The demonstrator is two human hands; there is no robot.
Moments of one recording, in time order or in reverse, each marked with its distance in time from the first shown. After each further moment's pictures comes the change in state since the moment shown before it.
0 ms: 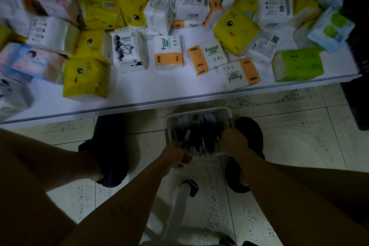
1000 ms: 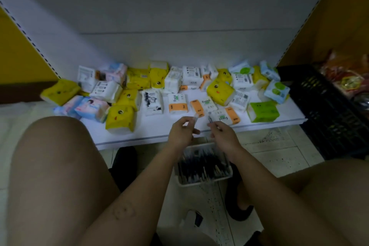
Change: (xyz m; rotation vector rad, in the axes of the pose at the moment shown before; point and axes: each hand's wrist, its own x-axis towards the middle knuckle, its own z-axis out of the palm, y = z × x) left_hand -0.175 0.087 -0.029 -0.195 0.192 0.726; right_hand -0.155 -0.090 -0.097 0.940 0.432 -0.215
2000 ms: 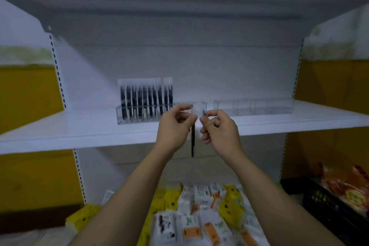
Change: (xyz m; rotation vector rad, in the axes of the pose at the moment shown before) left_hand -0.107 0.332 -0.080 0.079 0.187 0.954; right_hand -0.101 -0.338 -0.087 0.376 0.146 -0.910
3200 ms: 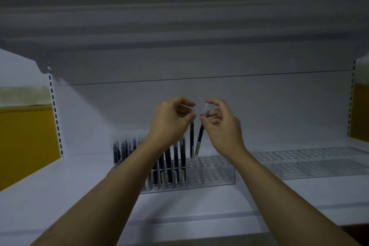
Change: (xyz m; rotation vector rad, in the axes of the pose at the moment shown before) left_hand 0.203 0.014 -0.033 0.452 0.027 0.276; right_hand 0.213 0.010 0.049 -0.176 0.049 -0.320
